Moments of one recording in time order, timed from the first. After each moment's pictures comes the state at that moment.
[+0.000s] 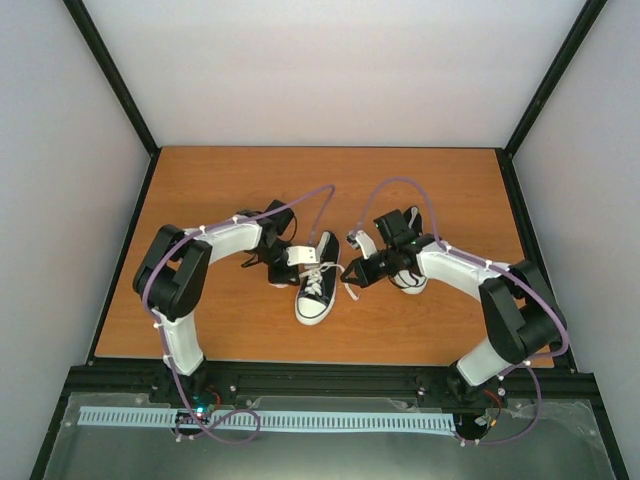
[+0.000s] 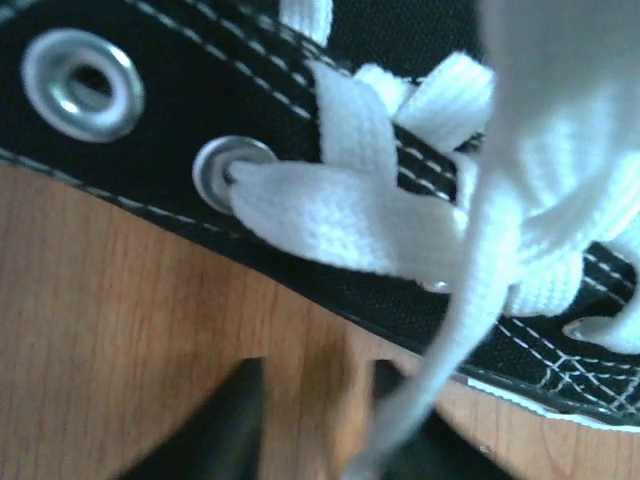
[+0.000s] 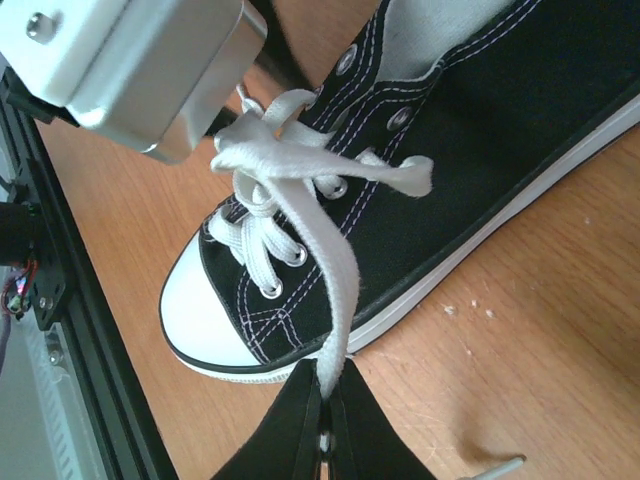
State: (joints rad) left arm -0.49 1.85 1.16 -0.73 0.41 0.89; right arm 0.52 1.56 0.87 -0.37 -0.69 0.07
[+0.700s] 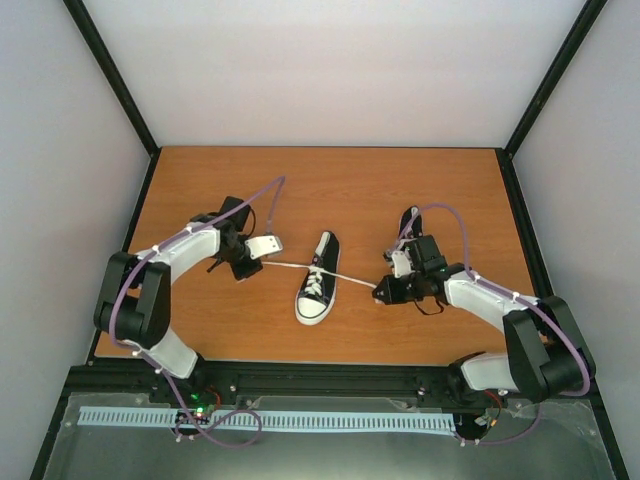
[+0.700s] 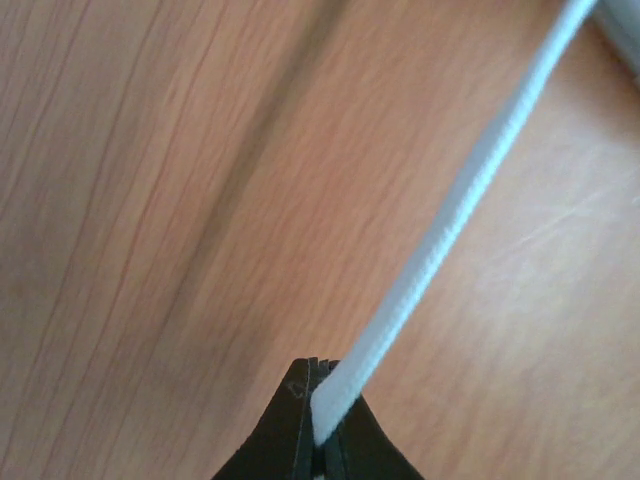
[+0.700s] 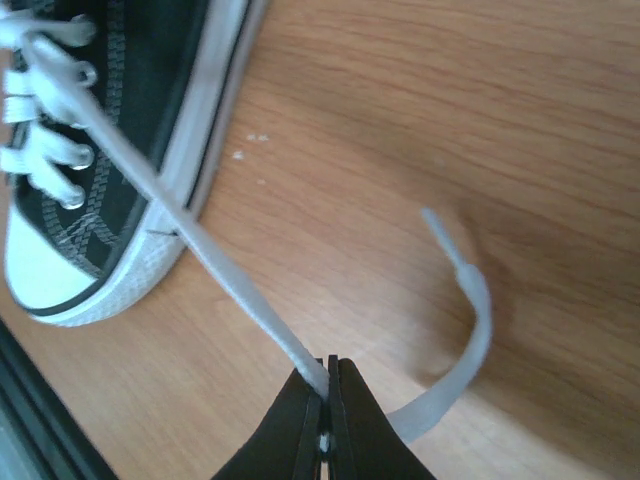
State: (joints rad) left arm -0.30 1.59 0.99 -0.73 0.25 0.80; right arm 0.39 1.33 0.58 -0.33 -0.55 0.24
